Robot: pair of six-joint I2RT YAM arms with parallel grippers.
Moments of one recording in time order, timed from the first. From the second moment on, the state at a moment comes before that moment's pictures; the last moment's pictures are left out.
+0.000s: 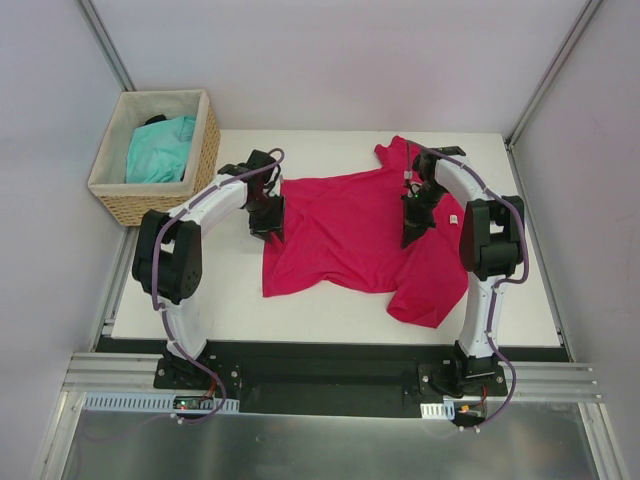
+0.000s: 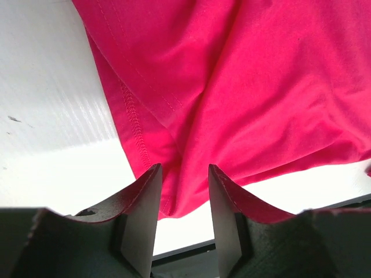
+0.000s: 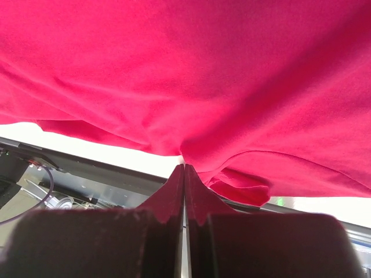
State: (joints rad) left arm -0.35 1.86 1.42 -0.87 0.22 -0.33; right arm 0.19 2.12 1.74 -1.33 -0.31 0.21
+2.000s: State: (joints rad) left arm -0.33 1.89 1.51 -0.87 0.12 -0.34; right arm 0.34 2.28 1.85 -1.18 -0.08 0.25
